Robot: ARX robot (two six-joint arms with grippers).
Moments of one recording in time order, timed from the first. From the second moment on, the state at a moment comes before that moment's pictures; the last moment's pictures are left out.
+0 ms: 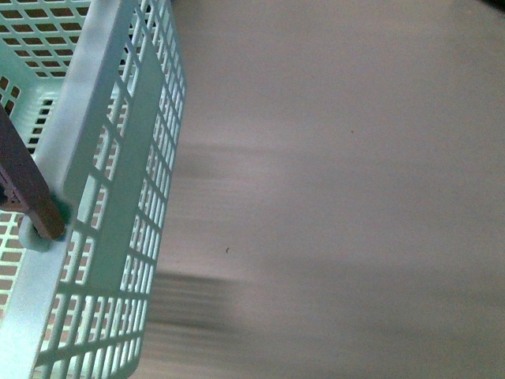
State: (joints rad) left arm -0.27 0.84 0.53 0.07 -0.21 -1.59; right arm 0.00 0.00 0.02 0.00 0.00 0.00
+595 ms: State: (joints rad) left arm -0.27 0.84 0.53 0.07 -0.21 -1.59; right arm 0.00 0.00 0.02 0.00 0.00 0.00
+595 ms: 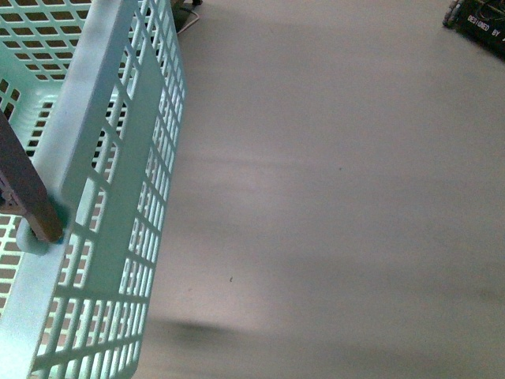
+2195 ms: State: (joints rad) left arm -0.27 0.84 0.53 0.07 -0.21 -1.59; right arm 0.00 0.00 0.02 0.00 0.00 0.00
